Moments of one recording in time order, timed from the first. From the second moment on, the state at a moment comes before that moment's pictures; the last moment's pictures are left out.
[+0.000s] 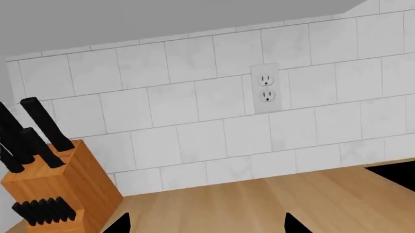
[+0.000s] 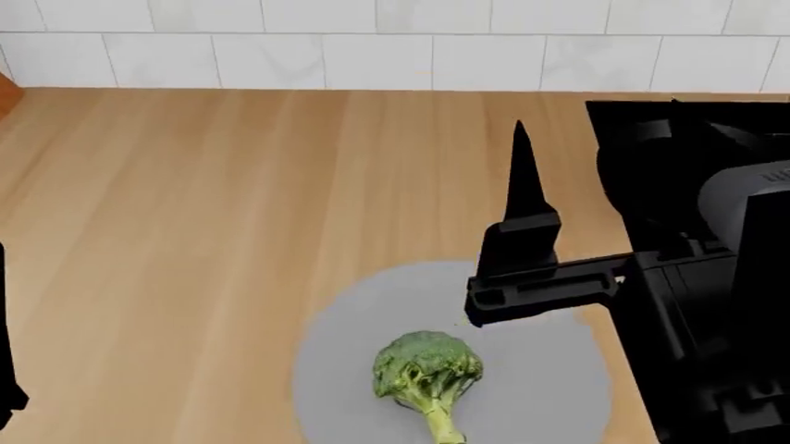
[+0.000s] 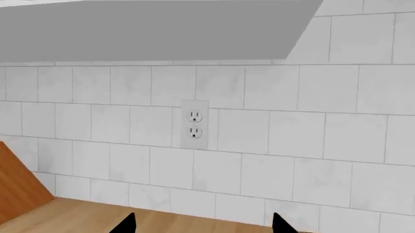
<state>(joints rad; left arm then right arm) -0.25 -0.65 -0.18 0.96 -0.88 -0.87 -0.48 0.61 0.51 0.14 -0.77 0.93 0.98 0.31</state>
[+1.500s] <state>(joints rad) -0.22 -0.61 -0.11 0.92 -0.87 -0.76 -0.45 1.05 0.77 -0.33 -0.48 2.19 1.30 1.12</state>
